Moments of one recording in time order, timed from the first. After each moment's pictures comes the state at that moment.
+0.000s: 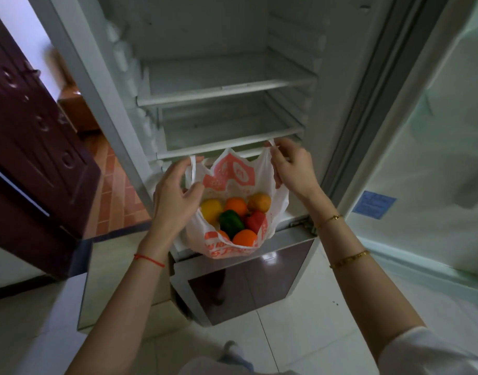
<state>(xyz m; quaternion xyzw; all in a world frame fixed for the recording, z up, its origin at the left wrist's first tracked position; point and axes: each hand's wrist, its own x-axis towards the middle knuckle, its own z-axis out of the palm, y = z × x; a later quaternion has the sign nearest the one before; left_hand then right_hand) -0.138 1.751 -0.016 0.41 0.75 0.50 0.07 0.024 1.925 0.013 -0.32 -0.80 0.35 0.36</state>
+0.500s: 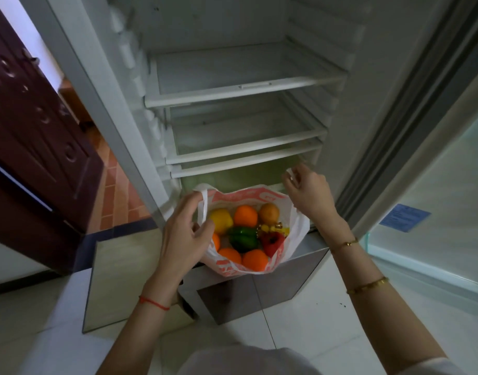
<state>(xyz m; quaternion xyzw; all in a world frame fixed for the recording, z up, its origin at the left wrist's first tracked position) -0.164 1.739 -0.070 0.46 0.74 0.48 0.10 -0.005 1.951 -0.040 -0.42 -0.85 0.20 0.24</state>
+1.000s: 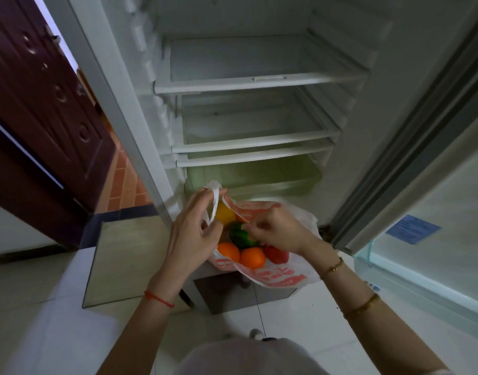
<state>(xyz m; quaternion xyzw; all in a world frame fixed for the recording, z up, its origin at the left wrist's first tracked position) -0.137 1.742 -0.067 0.47 0.75 0.46 0.05 -0.012 1.920 -0.084 -0.13 -0.95 0.29 0.08</state>
